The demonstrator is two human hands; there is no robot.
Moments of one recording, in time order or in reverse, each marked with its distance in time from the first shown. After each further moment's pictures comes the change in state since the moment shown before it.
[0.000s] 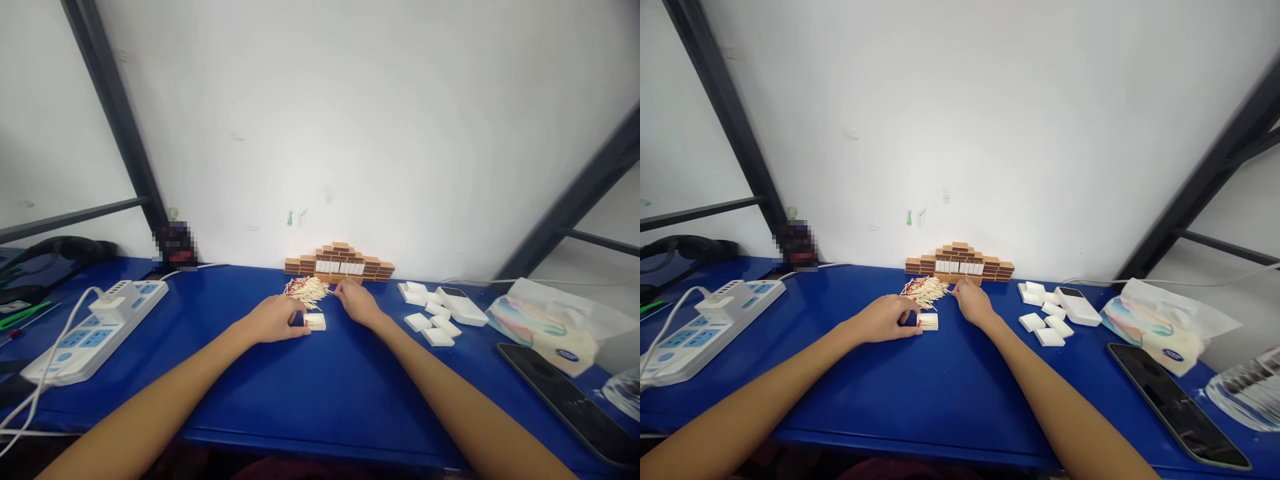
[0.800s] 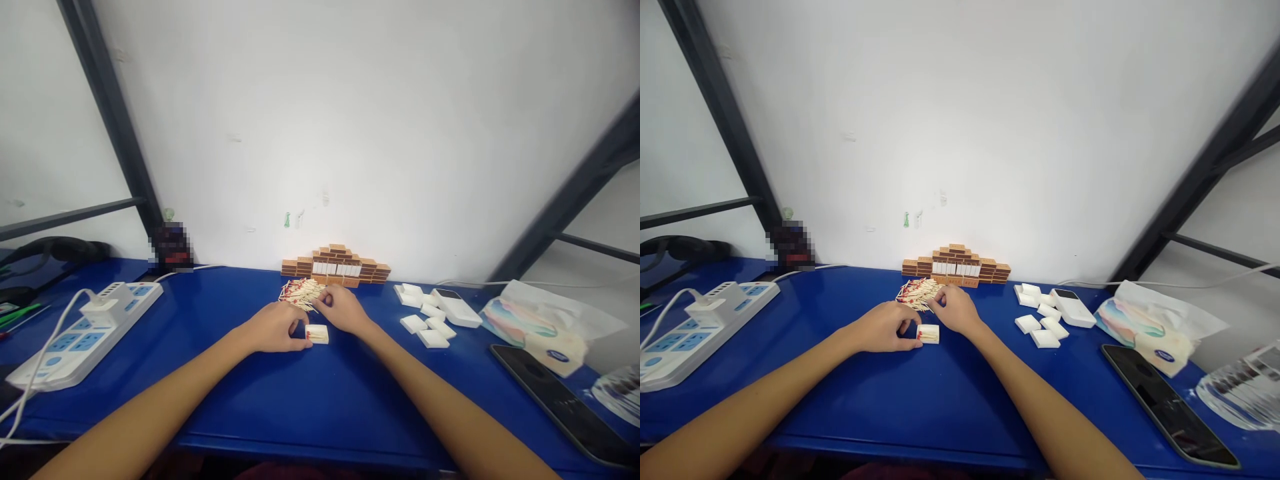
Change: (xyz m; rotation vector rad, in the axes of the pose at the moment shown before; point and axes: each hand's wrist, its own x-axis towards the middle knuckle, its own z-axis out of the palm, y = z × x) left_hand -0.002 0.010 0.005 -0.060 -0.031 0.038; right_hand -0.017 -0.048 -0.005 0.175 0.051 -0.048
